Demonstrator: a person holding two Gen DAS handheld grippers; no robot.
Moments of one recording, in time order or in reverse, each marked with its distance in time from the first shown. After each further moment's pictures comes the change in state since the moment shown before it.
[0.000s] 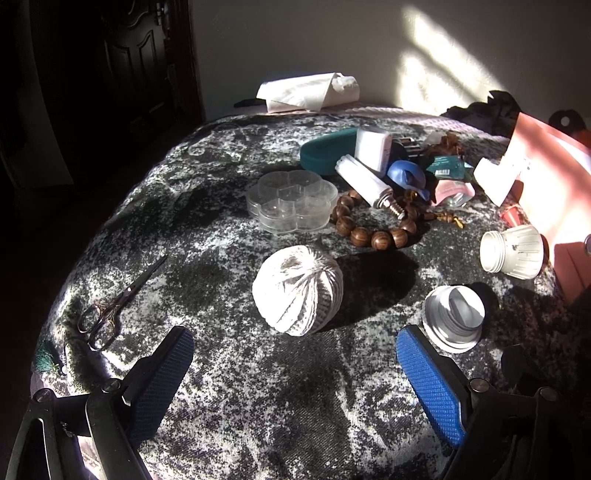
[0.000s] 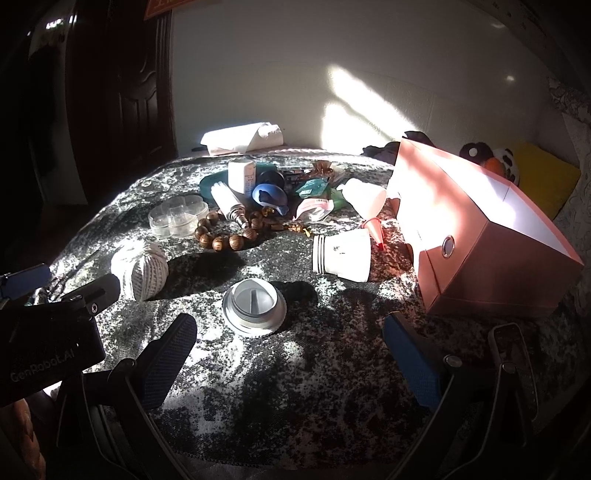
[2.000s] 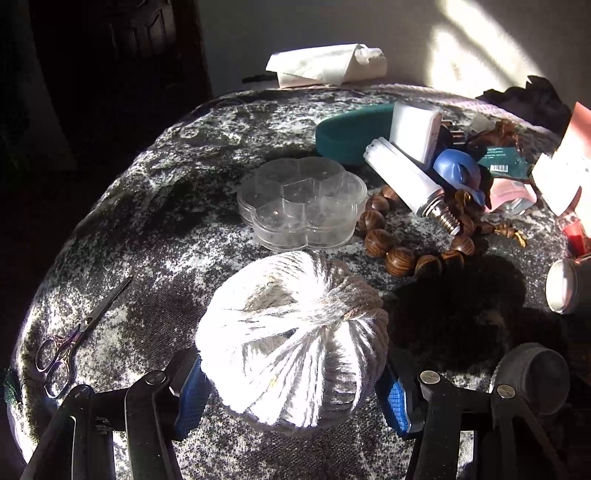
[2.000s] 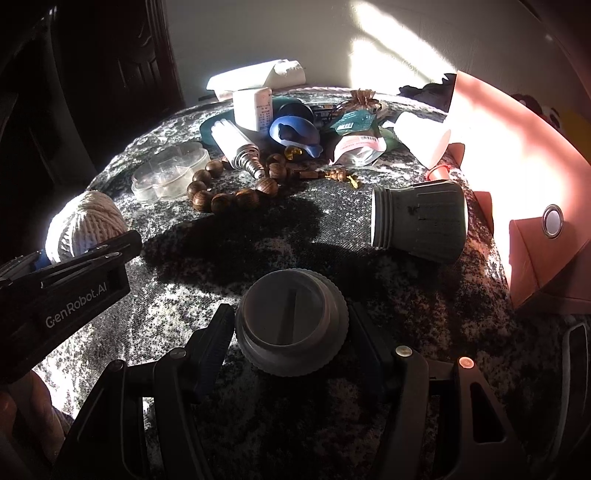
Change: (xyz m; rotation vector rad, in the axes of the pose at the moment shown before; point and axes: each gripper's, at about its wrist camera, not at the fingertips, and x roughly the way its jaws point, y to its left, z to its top) left arm 0.077 -0.011 0.029 -0.014 0.041 0.066; right arm 0.097 0.008 0.008 0.022 0.198 0.113
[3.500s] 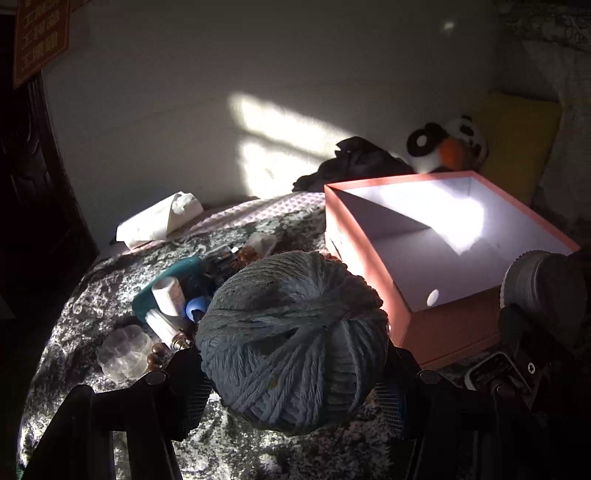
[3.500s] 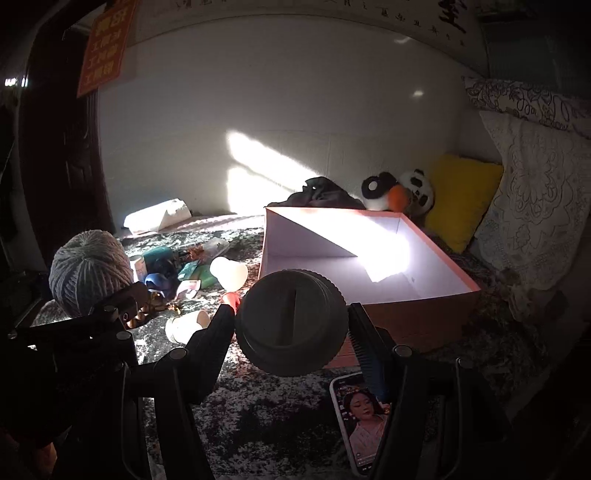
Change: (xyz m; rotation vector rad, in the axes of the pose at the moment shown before) left arm -0.203 -0.197 0.022 0.323 -0.300 -0.258; right arm -0.245 -0.174 -0.015 0.140 -0.407 -0.293
